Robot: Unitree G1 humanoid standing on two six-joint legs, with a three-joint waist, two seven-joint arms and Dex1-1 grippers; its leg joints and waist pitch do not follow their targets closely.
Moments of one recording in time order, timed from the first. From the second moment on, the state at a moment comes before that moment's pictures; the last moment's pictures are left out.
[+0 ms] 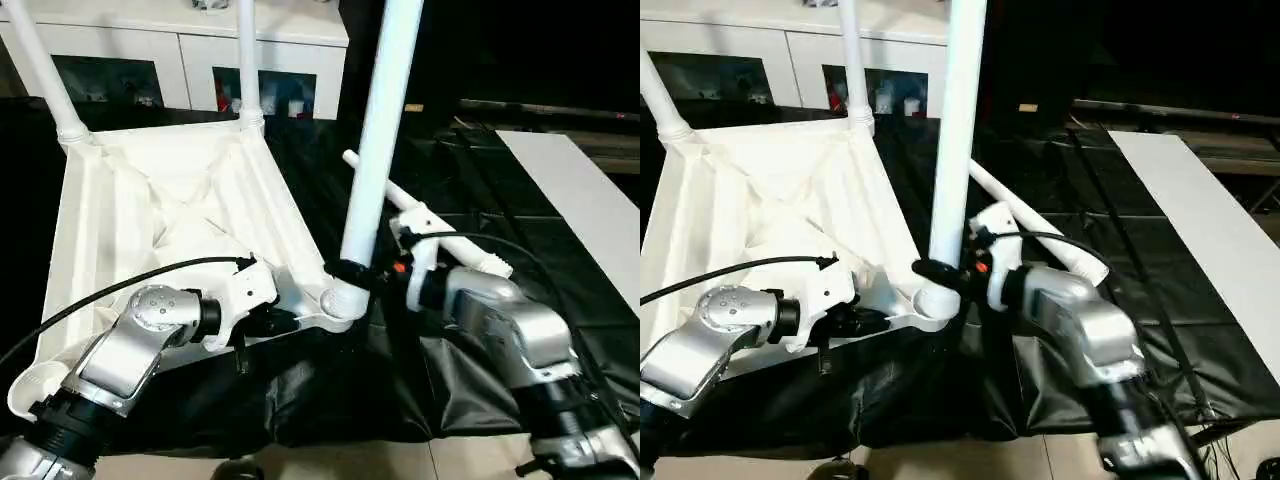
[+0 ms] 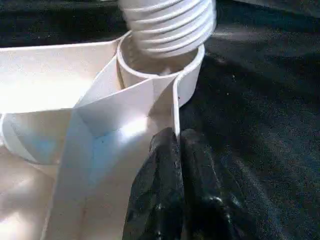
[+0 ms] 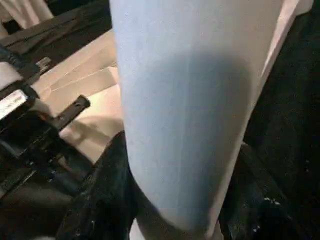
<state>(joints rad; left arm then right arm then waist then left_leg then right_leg) -0.33 0.57 -0.32 0.08 -0.09 0.33 -1.02 -0.44 -0.26 0.15 0.11 0.40 0.58 0.73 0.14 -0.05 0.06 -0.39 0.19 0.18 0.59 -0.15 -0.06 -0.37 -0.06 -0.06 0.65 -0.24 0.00</state>
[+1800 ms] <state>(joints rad) -0.36 0.54 -0.33 0.12 -0.05 0.36 -0.99 -0.42 -0.22 0.20 0.29 0.27 0.25 0.80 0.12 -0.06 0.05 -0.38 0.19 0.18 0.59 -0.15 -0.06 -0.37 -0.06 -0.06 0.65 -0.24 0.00</state>
